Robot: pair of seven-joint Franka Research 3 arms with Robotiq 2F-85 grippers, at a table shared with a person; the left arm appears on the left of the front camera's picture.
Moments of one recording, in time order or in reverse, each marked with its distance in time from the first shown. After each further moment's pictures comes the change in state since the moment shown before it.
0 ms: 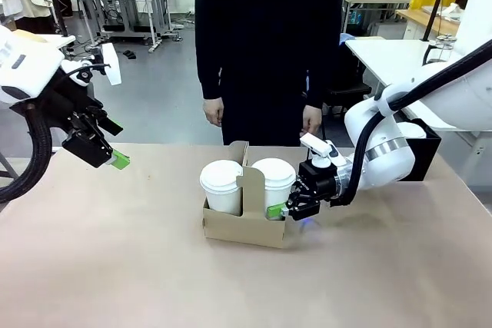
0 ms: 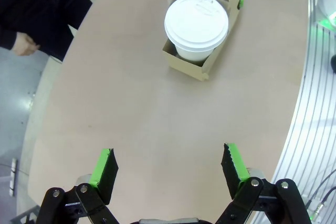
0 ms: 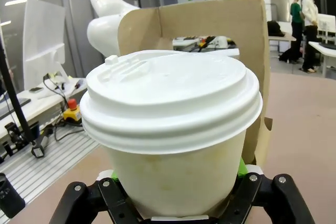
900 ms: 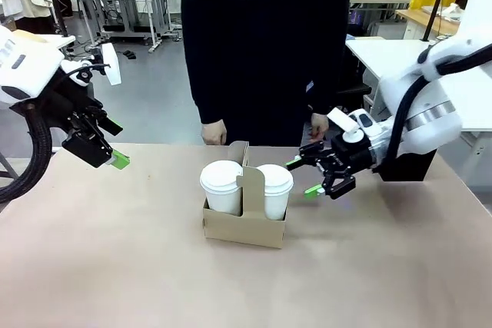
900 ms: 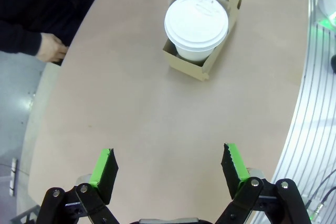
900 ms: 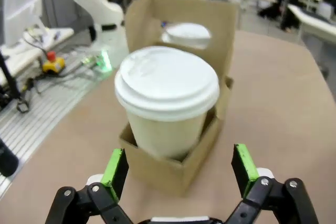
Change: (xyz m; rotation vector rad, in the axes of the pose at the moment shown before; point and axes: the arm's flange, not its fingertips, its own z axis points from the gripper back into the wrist) left arm 0.000 0.000 0.000 0.001 0.000 0.001; right arm 0.069 0.019 0.082 -0.162 0.307 0.082
